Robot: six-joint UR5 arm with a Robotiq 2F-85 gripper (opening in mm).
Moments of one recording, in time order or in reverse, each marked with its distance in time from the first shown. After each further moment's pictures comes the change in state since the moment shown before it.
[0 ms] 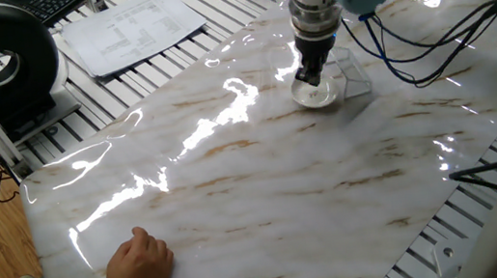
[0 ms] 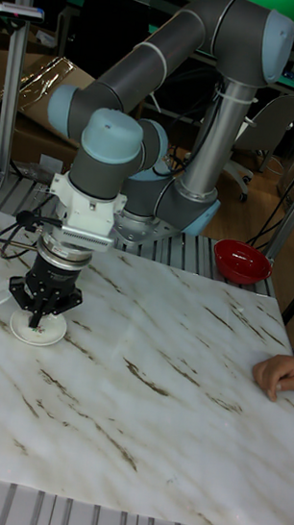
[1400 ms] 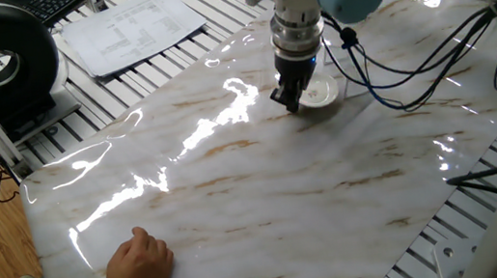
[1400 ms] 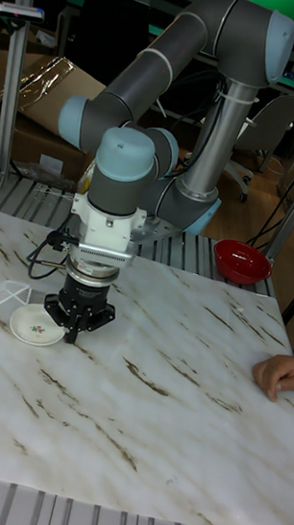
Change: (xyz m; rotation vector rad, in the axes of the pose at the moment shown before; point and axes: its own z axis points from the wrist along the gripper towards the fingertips) arm -0.009 0.057 0.021 -0.099 -0.009 0.102
